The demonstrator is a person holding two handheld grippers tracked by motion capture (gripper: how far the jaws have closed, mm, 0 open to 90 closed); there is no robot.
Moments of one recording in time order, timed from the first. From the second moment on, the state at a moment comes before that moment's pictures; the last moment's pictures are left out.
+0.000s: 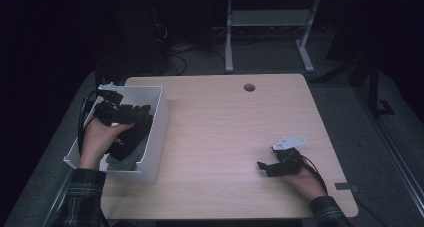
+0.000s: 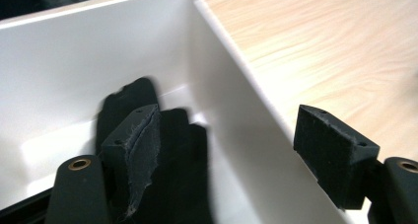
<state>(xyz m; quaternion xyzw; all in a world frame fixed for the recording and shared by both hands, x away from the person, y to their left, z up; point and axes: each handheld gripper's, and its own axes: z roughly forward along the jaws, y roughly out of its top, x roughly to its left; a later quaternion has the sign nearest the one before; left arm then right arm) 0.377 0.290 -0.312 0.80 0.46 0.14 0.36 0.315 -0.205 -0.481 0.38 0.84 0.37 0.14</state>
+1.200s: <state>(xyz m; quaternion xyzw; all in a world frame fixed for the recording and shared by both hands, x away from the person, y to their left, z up) 0.344 0.134 -0.383 0.86 0.33 0.08 0.38 0.315 -0.205 -0.481 0.37 0.84 0.37 0.14</state>
